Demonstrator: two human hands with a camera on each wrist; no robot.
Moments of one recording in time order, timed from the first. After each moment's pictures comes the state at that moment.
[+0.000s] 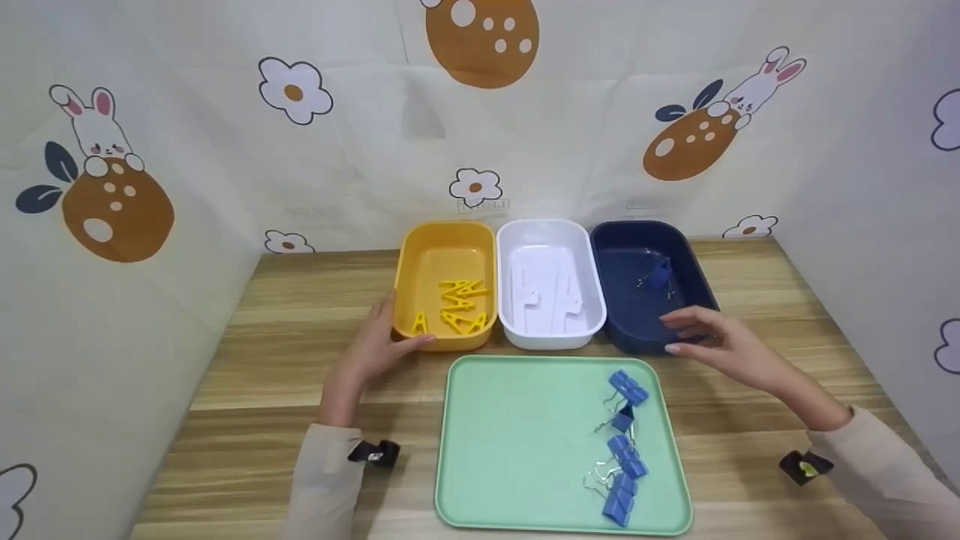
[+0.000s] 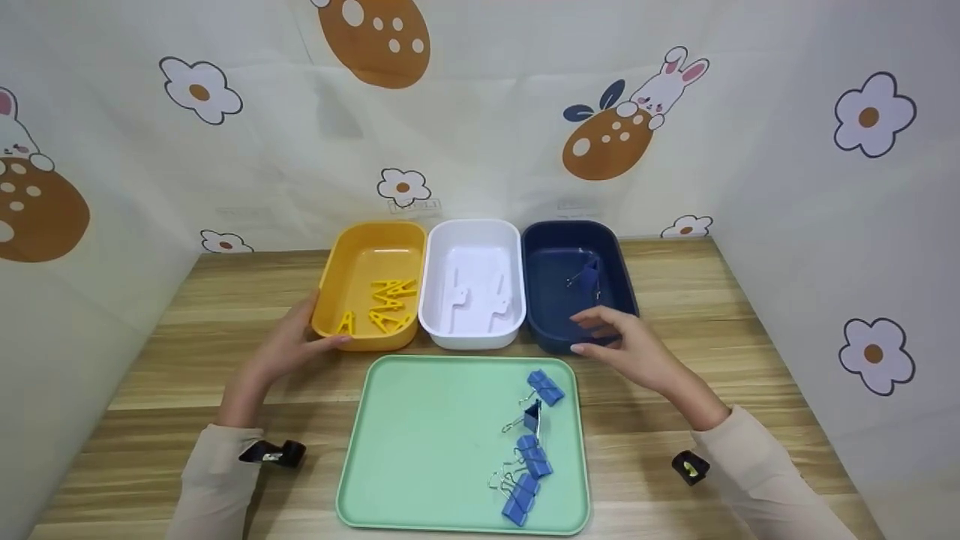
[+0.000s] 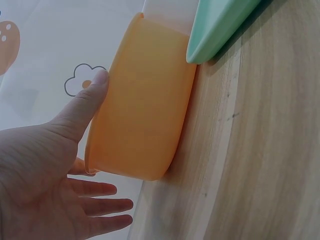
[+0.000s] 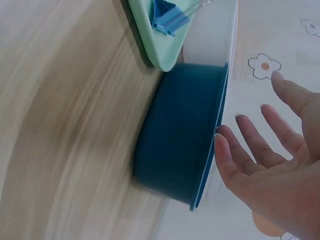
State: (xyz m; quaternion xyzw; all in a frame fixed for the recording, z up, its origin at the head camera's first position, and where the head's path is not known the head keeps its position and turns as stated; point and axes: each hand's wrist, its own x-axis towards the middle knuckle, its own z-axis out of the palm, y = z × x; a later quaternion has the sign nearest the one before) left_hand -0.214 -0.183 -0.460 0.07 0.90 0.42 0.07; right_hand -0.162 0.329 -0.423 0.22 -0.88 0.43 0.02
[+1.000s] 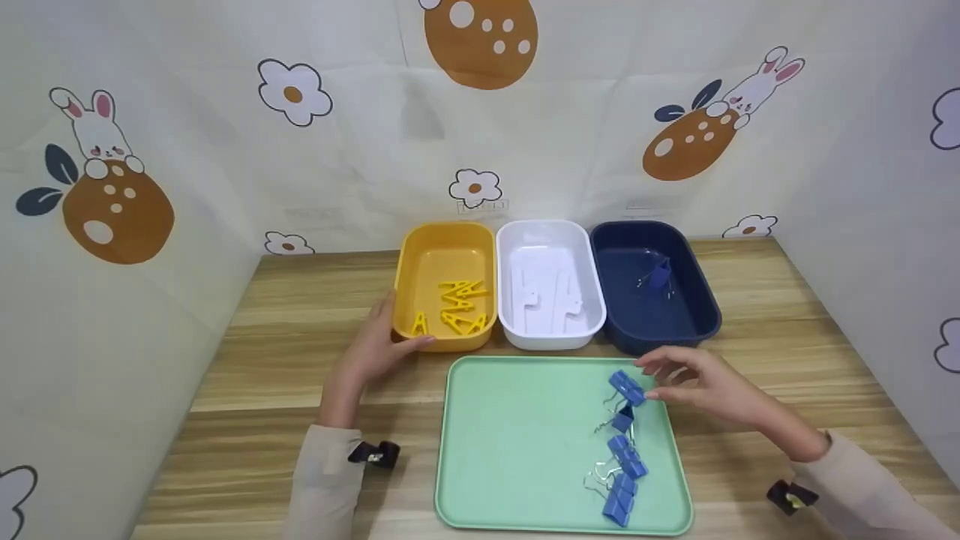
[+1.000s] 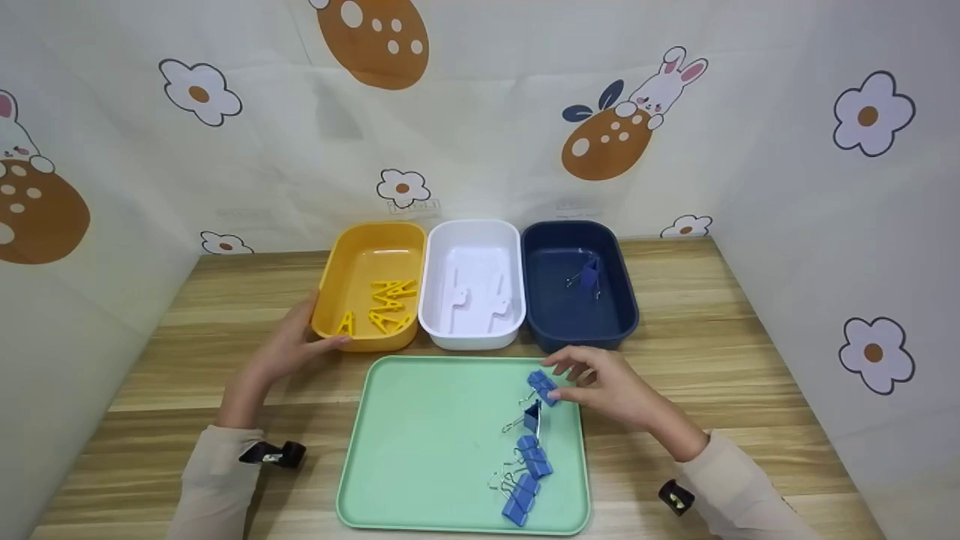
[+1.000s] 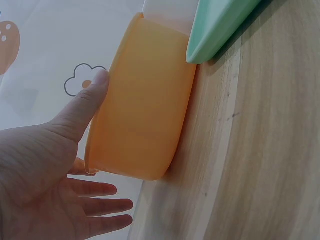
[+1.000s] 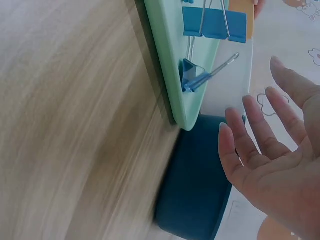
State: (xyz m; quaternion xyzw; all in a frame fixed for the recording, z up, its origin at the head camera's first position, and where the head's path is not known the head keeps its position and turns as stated) left_hand -0.214 -0.183 -0.460 0.06 0.90 0.42 0.07; right_hand -0.137 0.309 -0.443 0.27 -0.85 0.44 -0.07
